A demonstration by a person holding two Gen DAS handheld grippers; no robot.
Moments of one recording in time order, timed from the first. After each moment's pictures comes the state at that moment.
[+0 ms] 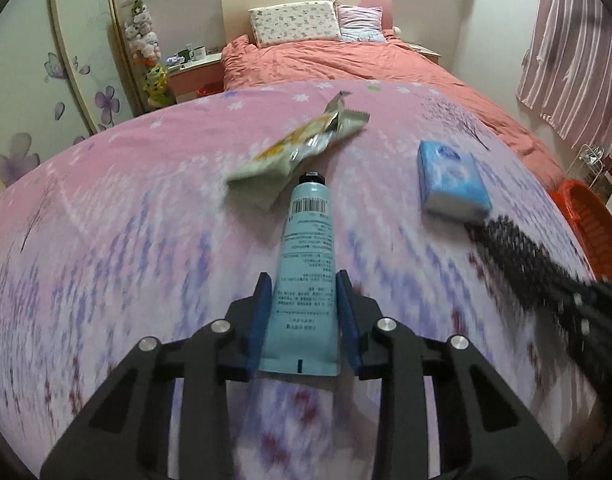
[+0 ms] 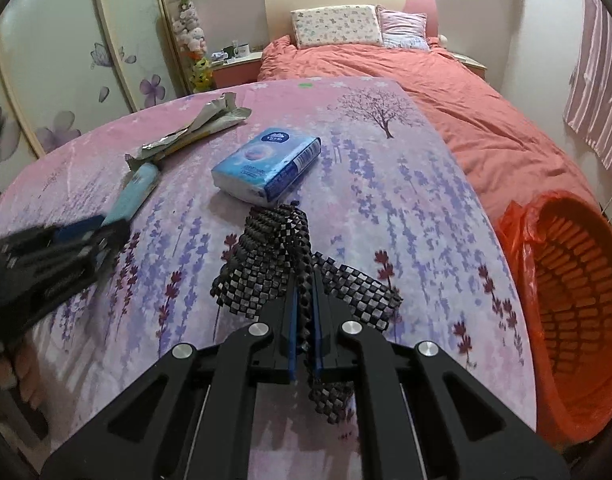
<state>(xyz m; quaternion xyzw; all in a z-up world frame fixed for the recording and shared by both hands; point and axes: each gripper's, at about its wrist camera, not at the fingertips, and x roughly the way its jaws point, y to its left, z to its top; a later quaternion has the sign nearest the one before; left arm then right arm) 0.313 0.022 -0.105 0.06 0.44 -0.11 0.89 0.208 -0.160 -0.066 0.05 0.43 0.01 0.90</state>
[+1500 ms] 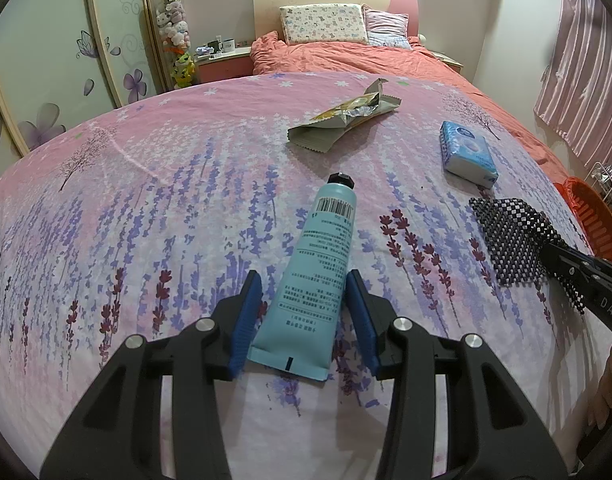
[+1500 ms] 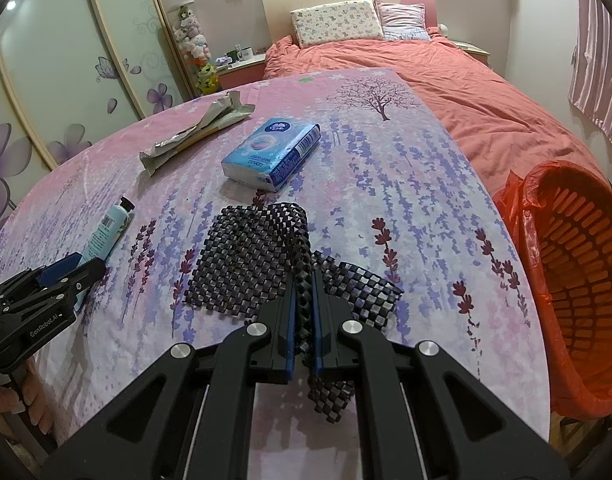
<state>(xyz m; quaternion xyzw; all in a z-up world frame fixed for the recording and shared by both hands) 0.268 0.062 -0.103 0.04 0.44 -0.07 0.90 0.194 -0.170 -0.070 0.09 0.43 0.03 0.90</state>
